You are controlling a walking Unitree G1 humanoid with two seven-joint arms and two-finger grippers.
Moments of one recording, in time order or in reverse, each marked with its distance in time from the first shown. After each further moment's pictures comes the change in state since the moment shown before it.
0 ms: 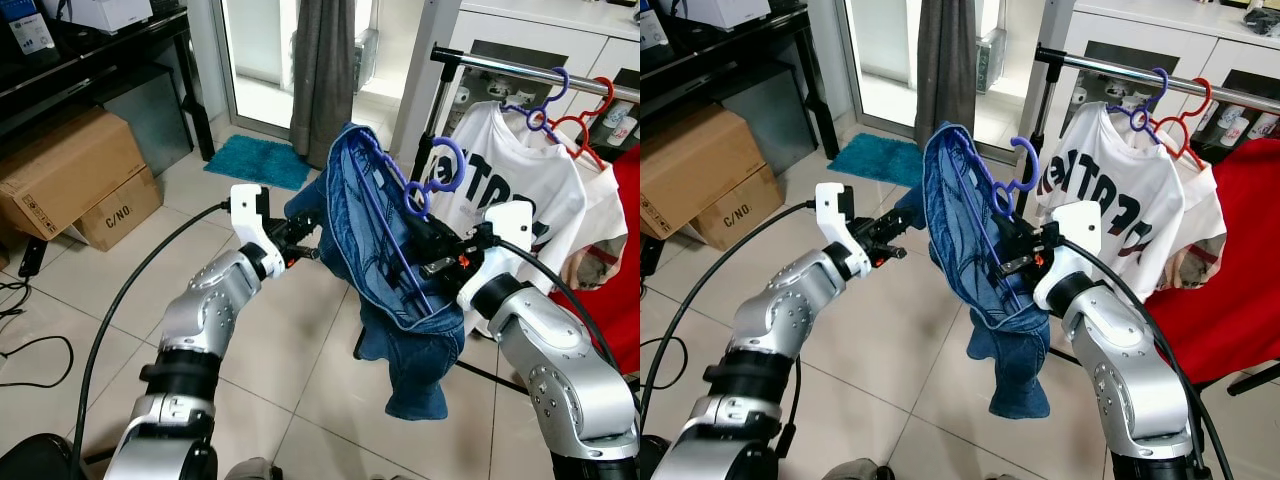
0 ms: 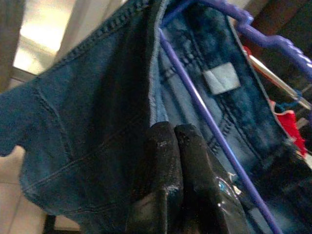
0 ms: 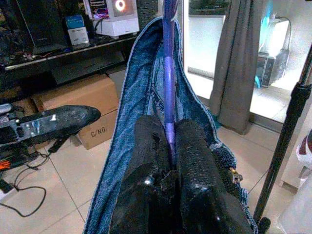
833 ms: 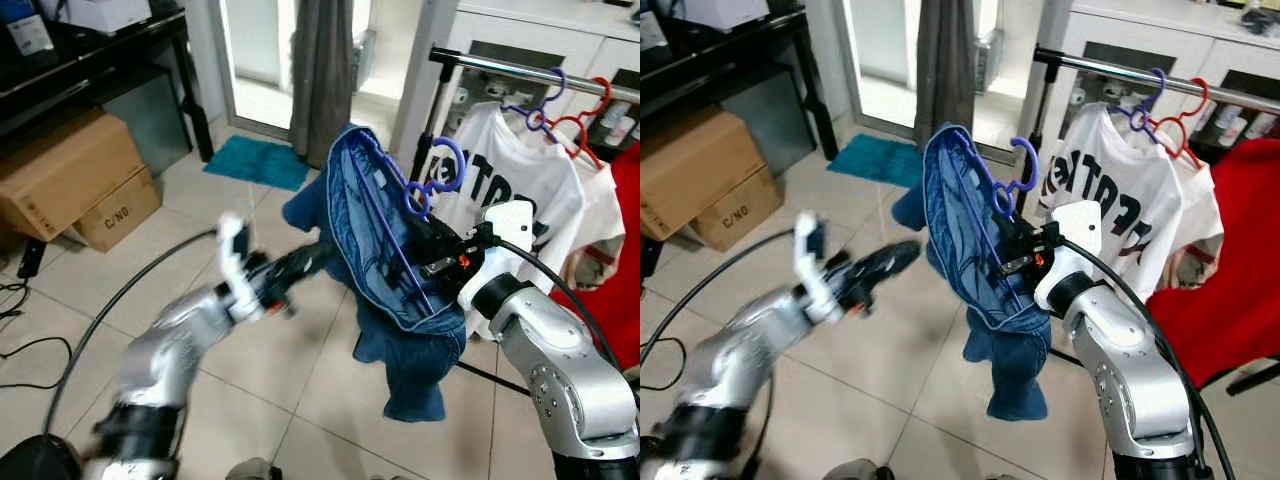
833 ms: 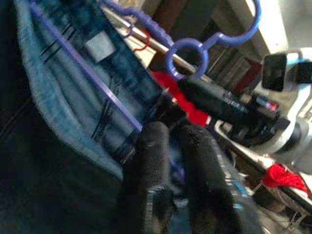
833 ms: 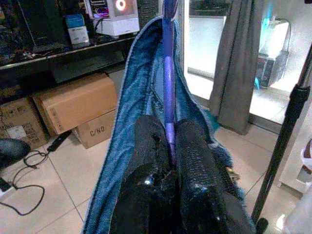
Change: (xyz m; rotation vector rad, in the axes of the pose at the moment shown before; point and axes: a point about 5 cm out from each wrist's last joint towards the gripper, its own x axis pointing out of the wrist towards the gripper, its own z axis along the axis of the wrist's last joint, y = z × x) left arm -0.056 -0.012 -0.011 -0.001 0.034 -0.373; right arm 0.000 -0.001 0.001 -0.011 0.003 0.002
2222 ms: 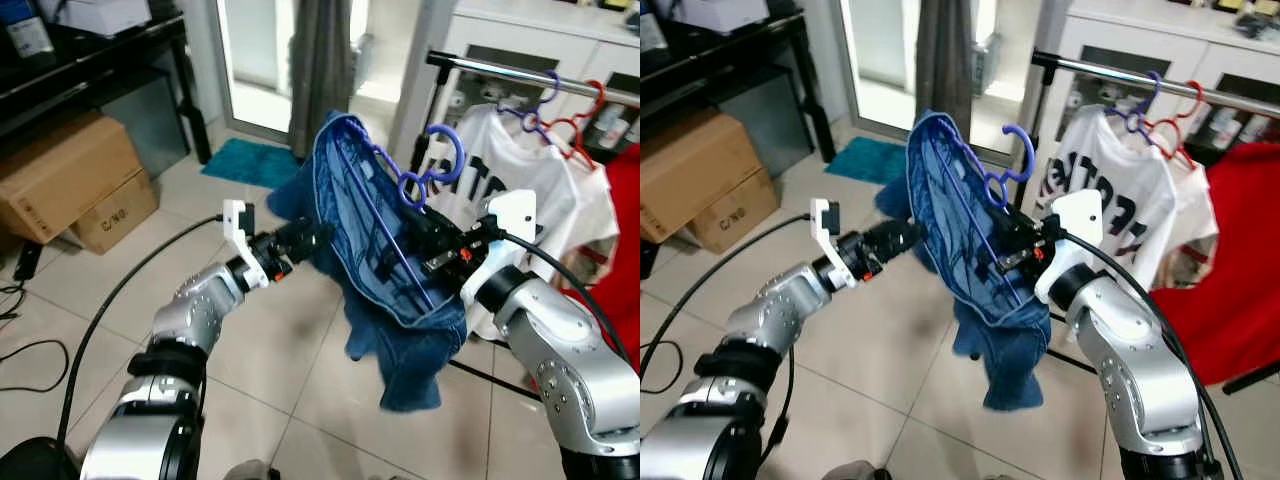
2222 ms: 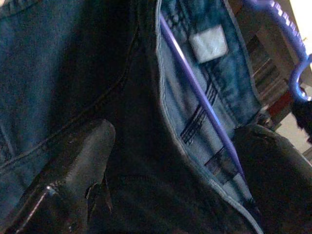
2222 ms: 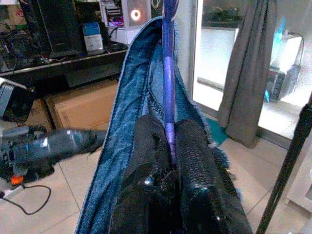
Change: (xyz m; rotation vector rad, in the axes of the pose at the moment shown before) left arm 0.031 0.053 0.001 -0.076 -0.049 0.163; right arm -0.001 0.002 0.011 -0.017 -0.028 0.065
